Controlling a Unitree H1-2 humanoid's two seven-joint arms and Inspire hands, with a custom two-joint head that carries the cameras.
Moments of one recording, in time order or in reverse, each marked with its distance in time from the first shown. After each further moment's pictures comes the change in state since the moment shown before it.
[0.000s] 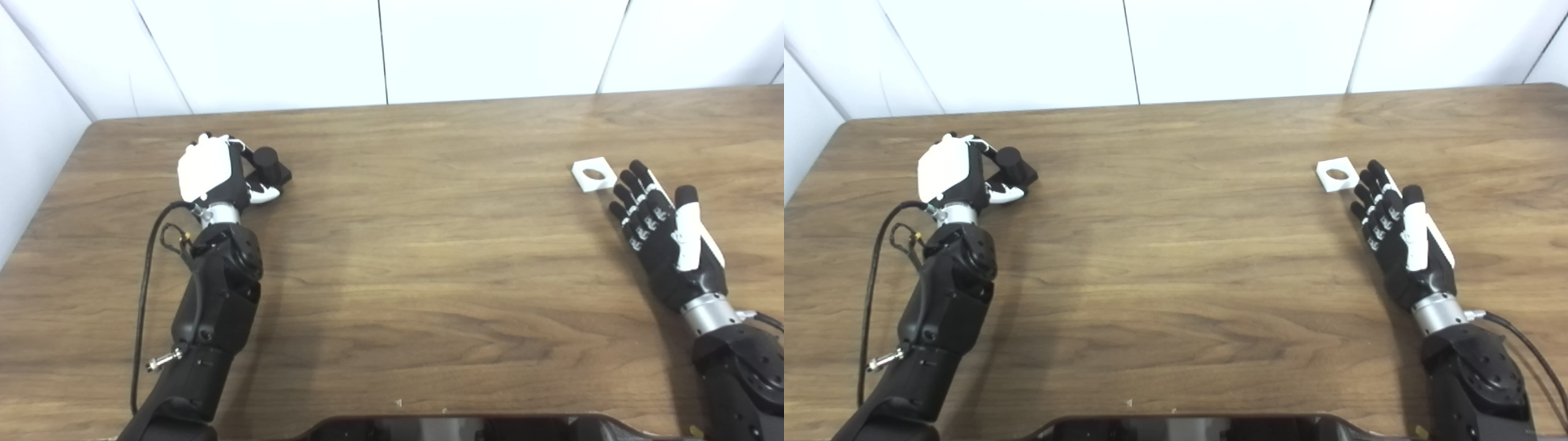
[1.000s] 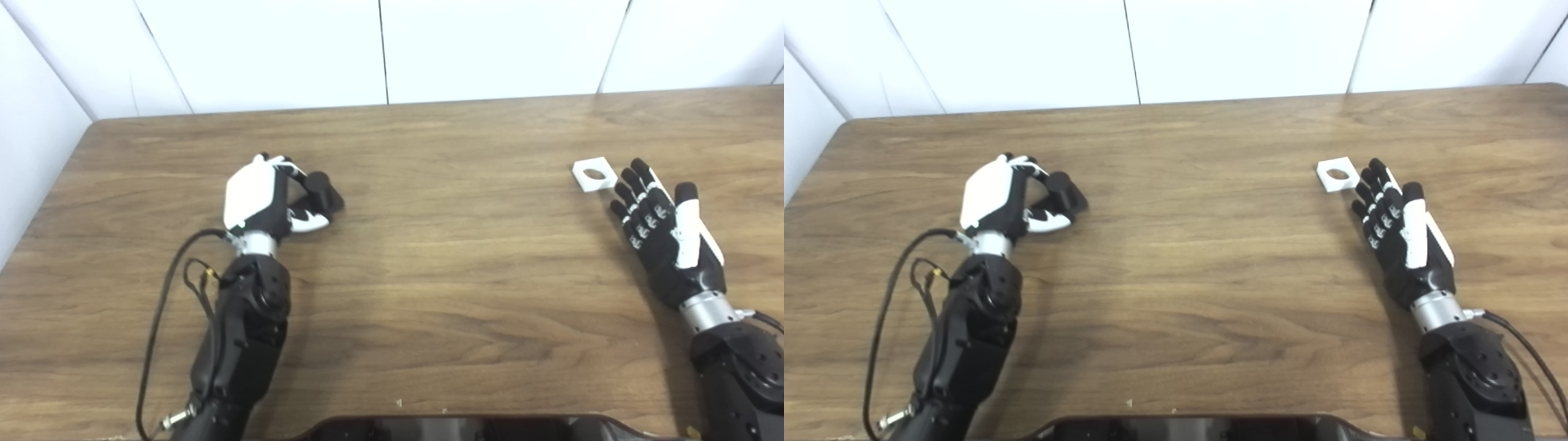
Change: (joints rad) left arm 0.190 -0.068 -0.121 -0.379 -0.012 0.011 -0.213; right arm -0.006 0.005 0.006 -0.005 -0.012 0.029 -0.024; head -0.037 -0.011
